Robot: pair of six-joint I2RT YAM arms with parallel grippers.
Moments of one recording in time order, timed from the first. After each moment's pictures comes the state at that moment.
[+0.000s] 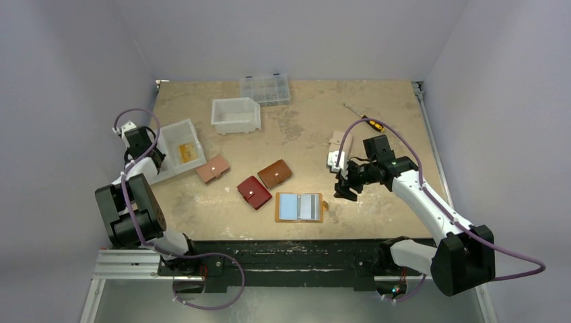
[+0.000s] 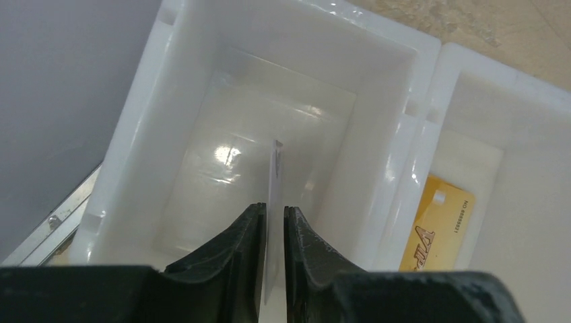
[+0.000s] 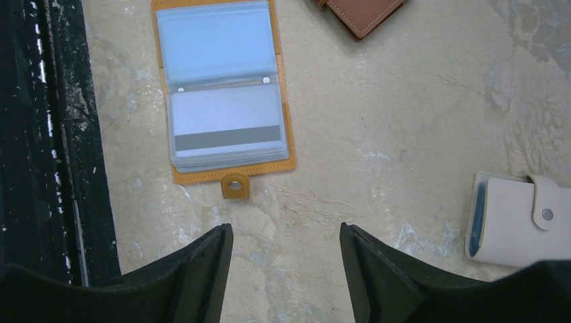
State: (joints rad) left arm 0.42 1.52 0.80 0.02 -0.19 -0.31; right arm 0.29 1.17 0.82 -0.71 -0.66 -0.95
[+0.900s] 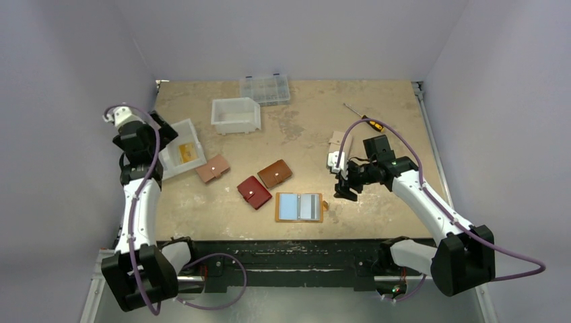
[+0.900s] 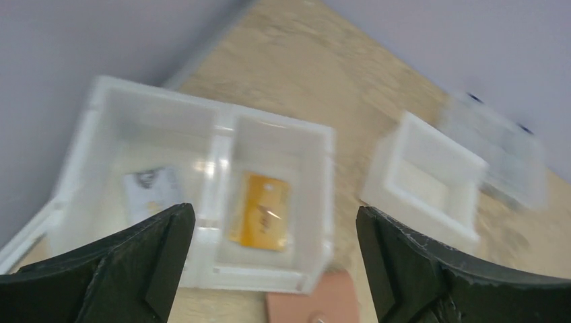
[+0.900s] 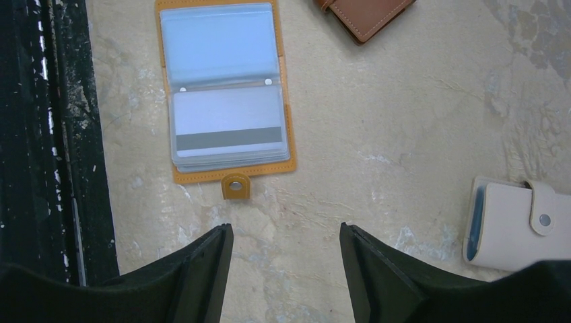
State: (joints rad) left arm 0.32 1.08 0.82 -0.12 -0.16 -0.40; right arm 0.29 1.16 0.82 -0.72 -0.68 -0.97
